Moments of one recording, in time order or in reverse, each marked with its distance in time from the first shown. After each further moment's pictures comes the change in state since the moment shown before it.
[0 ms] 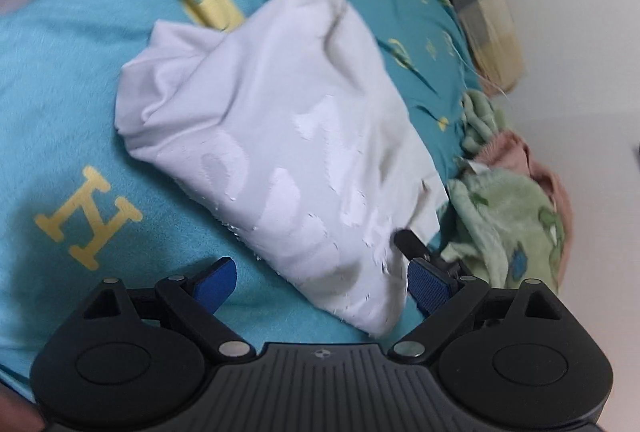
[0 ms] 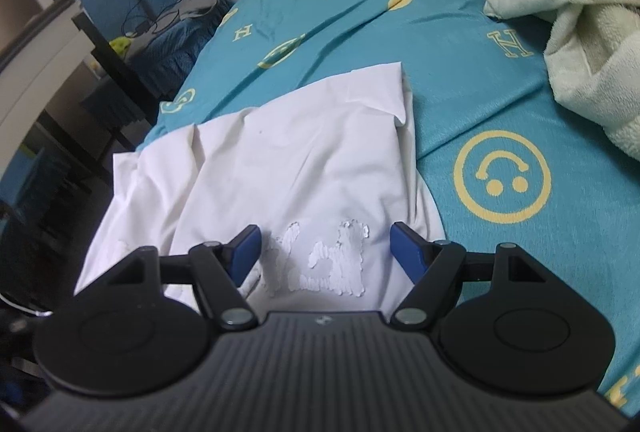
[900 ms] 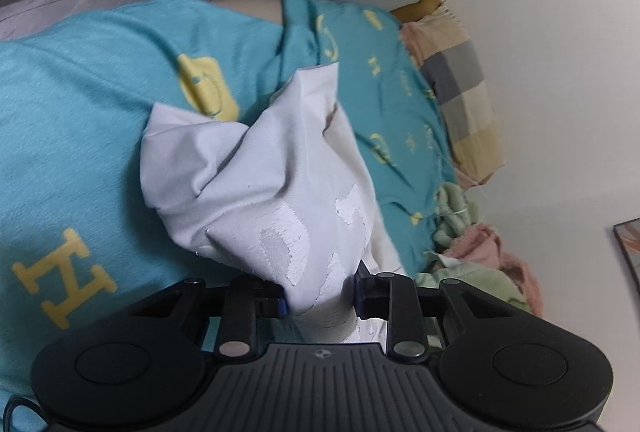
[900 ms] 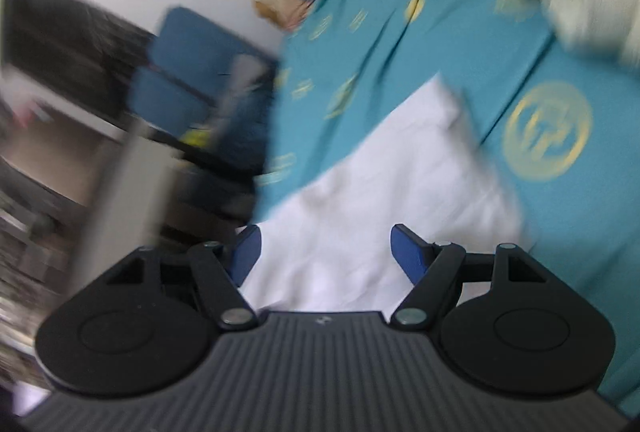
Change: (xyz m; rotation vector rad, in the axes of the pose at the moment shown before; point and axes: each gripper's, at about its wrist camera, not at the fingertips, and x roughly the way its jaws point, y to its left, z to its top) left arm -0.005 -0.016 0.012 -0.053 -0.286 -0.095; right arm -0.058 -0.018 0.001 0.471 -0.028 0.429
